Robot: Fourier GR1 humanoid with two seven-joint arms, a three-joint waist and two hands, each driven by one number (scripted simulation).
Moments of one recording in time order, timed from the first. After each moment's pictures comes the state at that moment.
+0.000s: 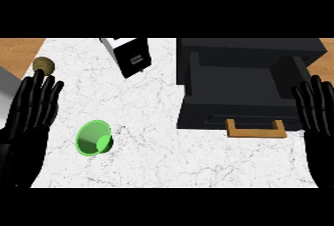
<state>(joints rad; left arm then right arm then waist) -0.01 0.11 -0.03 -2.10 0.00 -0.05 0.01 0.04 -0.09 0.00 -2.10 0.00 0.02 0.02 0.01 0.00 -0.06</state>
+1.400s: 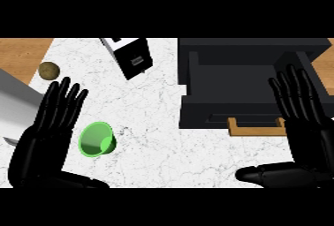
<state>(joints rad) 0.02 0.03 -0.03 -2.00 0.21 -0.13 0.02 -0.06 -0.06 0.01 -2.04 -0.09 0.08 0.09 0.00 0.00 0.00</state>
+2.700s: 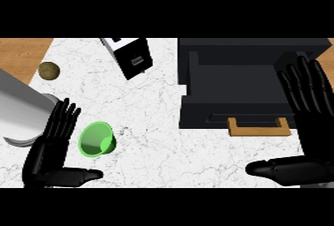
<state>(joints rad) 0.11 0.07 0.09 -1.68 0.16 -0.19 -0.19 -0.11 -0.09 -0.05 -2.03 -0.14 0.10 0.13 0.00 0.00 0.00</state>
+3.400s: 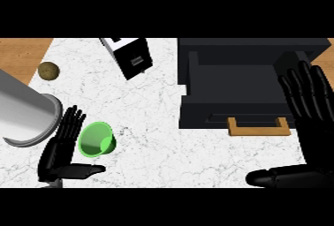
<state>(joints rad) 0.02 0.11 0.15 -1.30 0.11 -0.25 -0.42 -0.08 -0.07 -0.03 -2.08 -0.13 0.11 0.14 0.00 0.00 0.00</state>
